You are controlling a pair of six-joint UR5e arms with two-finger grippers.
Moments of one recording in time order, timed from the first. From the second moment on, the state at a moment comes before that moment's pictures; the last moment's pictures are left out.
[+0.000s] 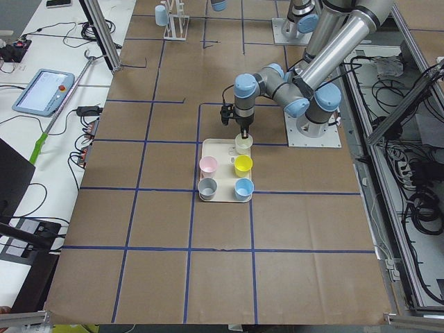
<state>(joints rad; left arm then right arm) -0.92 -1.46 -2.35 -0.96 1.63 0.65 1.68 -1.12 1.84 -3.65 -1.38 0.76</state>
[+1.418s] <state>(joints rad) -1.03 -1.66 -1.57 -1.32 1.16 0.75 1.73 -1.12 1.87 -3.65 -1.33 1.55</state>
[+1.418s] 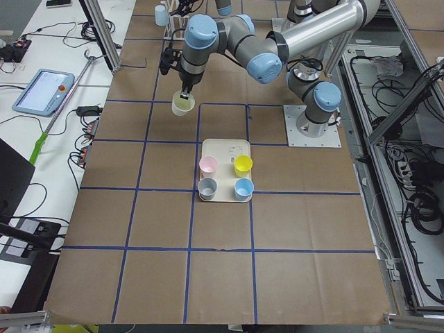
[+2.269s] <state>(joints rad) -1.16 -1.73 -1.89 -0.62 0.58 0.84 1.73 -1.12 1.87 -3.64 -1.33 1.55</state>
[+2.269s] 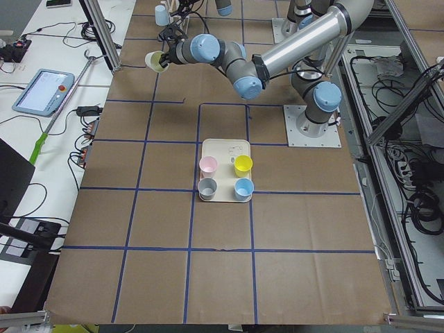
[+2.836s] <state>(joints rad) -1.27 -1.84 -2.00 -0.23 0.37 0.78 1.73 -1.13 1.88 -3.64 -1.33 1.54</state>
